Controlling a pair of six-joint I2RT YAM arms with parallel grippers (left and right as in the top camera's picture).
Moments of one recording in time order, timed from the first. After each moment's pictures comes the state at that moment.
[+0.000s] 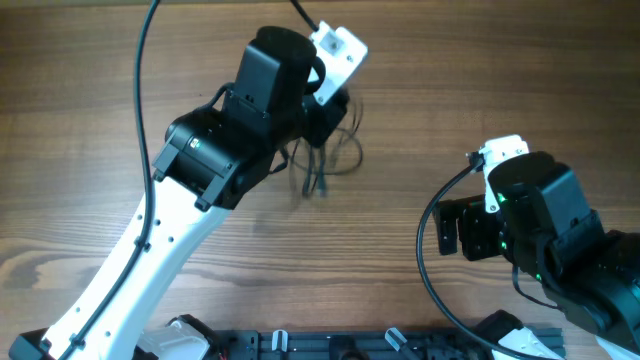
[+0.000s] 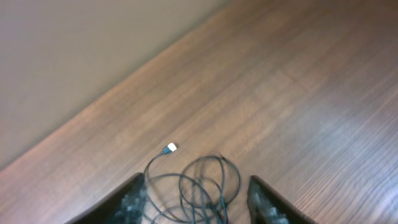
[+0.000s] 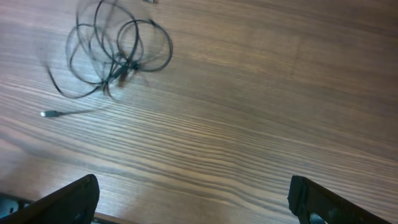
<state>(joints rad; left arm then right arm) -0.62 1.46 1.69 -0.88 -0.03 0.19 0.58 1.01 1.47 -1.45 0.17 0.31</state>
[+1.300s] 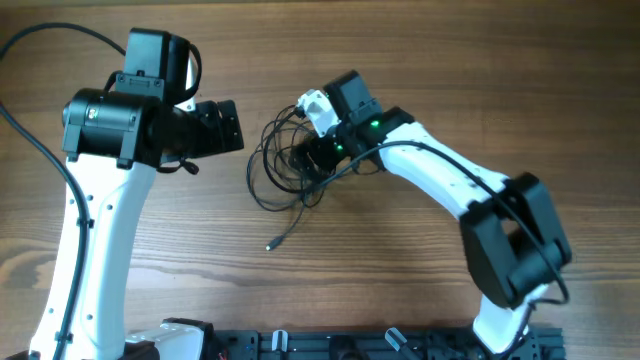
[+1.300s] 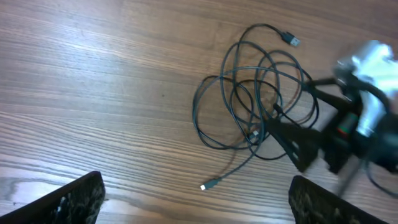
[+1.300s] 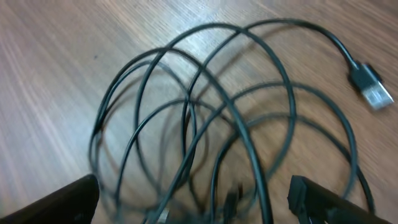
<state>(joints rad) -0.17 1.46 1.69 -1.41 -0.02 -0.36 0.58 1.95 1.34 -0.41 -0.37 -0.07</state>
